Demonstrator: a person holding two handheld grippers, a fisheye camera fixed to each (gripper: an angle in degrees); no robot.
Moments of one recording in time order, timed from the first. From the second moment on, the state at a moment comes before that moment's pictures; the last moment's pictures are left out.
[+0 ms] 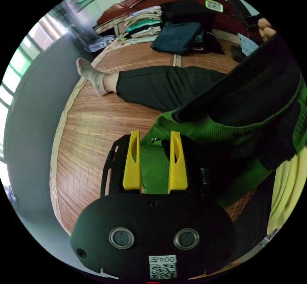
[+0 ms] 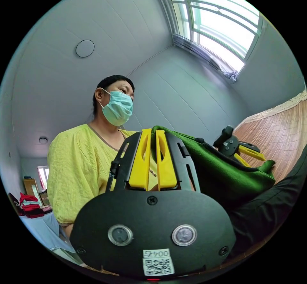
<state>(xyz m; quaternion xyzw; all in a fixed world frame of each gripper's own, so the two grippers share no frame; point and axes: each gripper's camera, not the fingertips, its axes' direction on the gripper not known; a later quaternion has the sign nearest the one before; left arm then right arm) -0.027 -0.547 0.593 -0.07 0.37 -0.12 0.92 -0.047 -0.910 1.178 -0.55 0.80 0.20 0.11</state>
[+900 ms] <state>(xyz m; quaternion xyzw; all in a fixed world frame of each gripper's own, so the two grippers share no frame) -0.075 -0.614 0.520 -0.18 0.45 -0.24 0.84 -0.008 -0.946 1.186 -0.55 0.82 0.15 0.03</state>
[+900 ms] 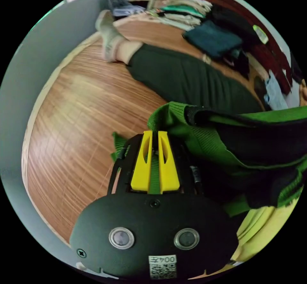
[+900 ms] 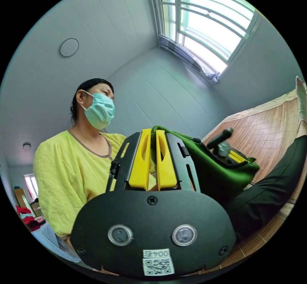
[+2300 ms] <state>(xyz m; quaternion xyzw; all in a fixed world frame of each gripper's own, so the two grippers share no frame) -0.603 -0.193 -0.104 -0.07 -0.10 -0.61 0.78 0.184 -0.995 0.721 -0.69 0.69 0.02 -0.21</state>
